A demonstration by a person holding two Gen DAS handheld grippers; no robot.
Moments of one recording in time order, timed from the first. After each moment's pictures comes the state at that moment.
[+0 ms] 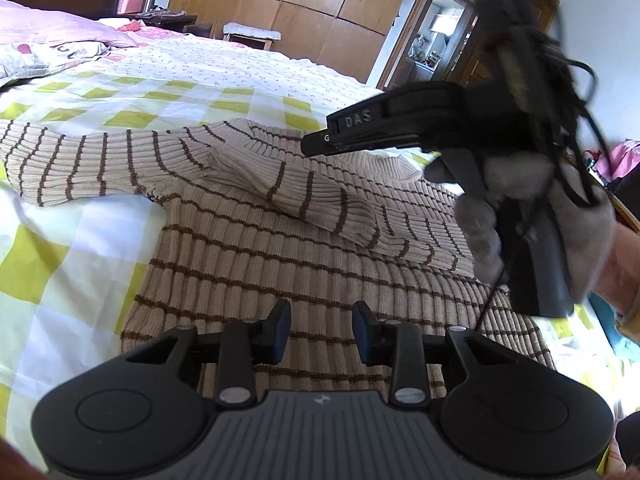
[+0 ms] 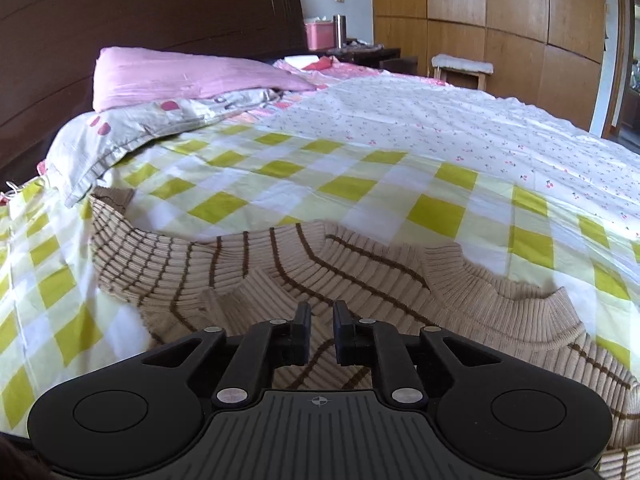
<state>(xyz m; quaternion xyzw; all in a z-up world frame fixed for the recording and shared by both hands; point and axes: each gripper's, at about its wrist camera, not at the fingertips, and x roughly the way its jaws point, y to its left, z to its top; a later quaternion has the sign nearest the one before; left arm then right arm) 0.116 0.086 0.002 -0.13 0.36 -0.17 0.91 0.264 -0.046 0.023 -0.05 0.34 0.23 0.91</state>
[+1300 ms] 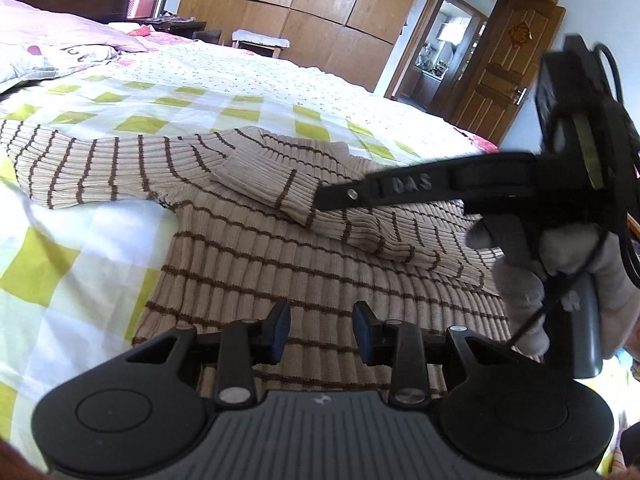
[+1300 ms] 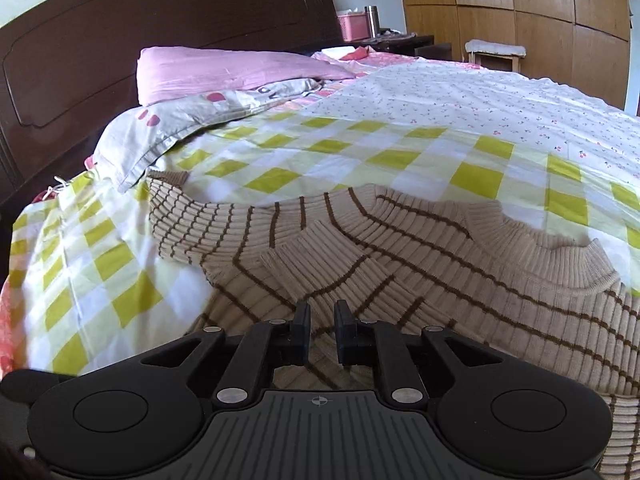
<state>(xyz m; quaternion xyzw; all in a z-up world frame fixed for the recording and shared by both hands) 0.116 0.089 0.000 -0.13 0.35 -0.15 0.92 0.230 -0.055 0.014 -0.02 0.36 0.29 0.89</state>
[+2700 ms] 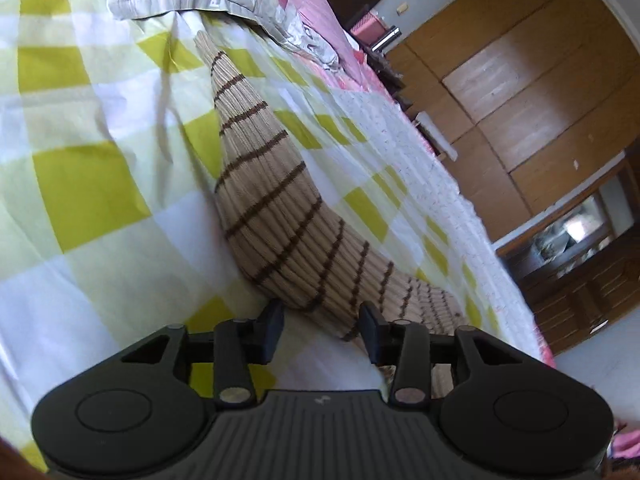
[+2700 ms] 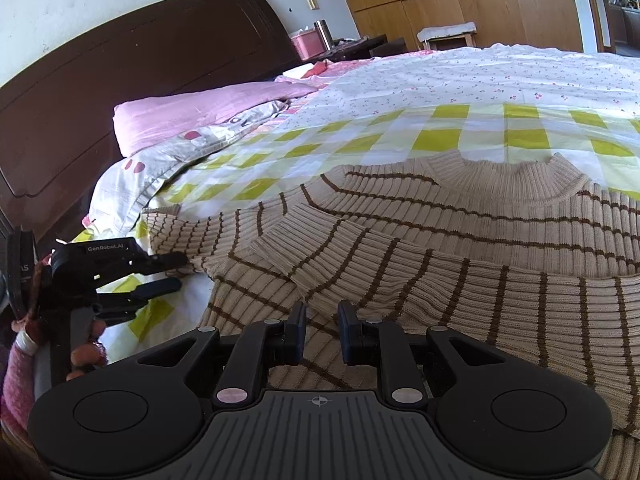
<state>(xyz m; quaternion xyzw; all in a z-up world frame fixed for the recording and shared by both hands) 0.177 0.237 -0.043 -0.43 0.28 0.06 0.86 0.201 -0.087 -0.007 0.10 0.36 0.26 0.89</state>
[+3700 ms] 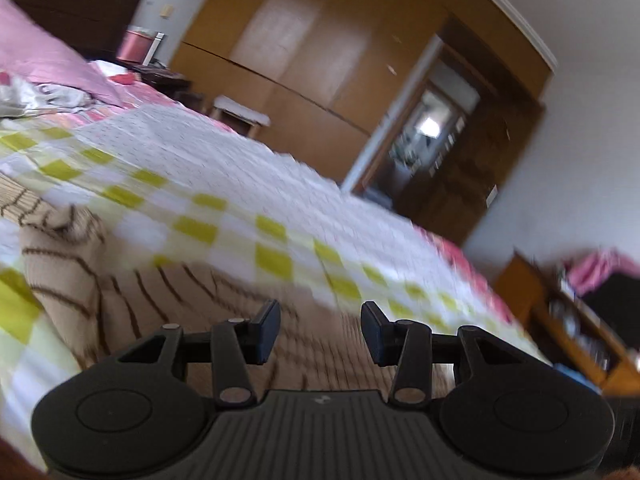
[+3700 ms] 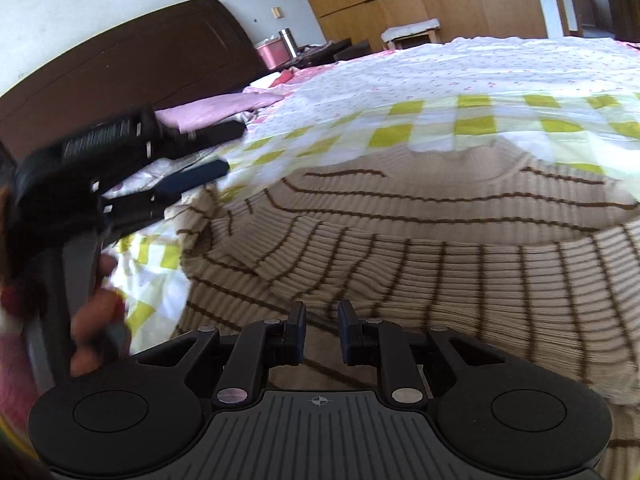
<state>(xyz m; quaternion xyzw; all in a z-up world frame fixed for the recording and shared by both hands) 0.208 0.084 0.029 -0.22 0.24 -0.19 0.93 0.182 -0.124 -0.005 0.13 0.36 0.21 0.90</state>
